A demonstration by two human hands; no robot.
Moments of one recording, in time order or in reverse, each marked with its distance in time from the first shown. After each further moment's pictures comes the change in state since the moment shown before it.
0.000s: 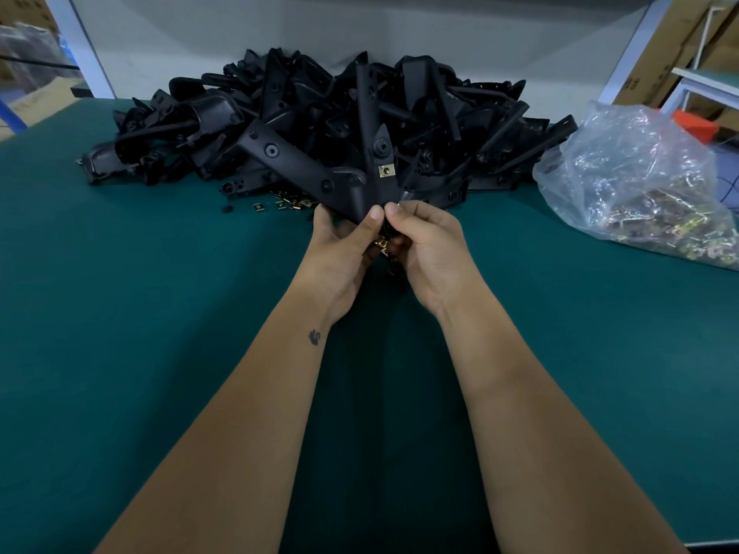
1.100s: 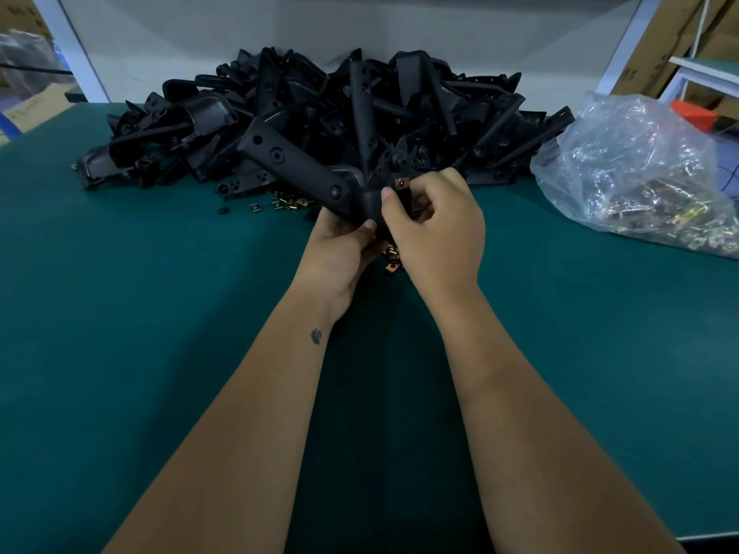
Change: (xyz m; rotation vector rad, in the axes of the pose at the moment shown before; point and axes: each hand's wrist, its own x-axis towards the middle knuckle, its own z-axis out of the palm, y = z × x) left_hand 0.003 -0.001 0.005 0.138 0.079 -0.043; right_hand -0.001 0.001 -0.001 -0.882 0.400 -0.679
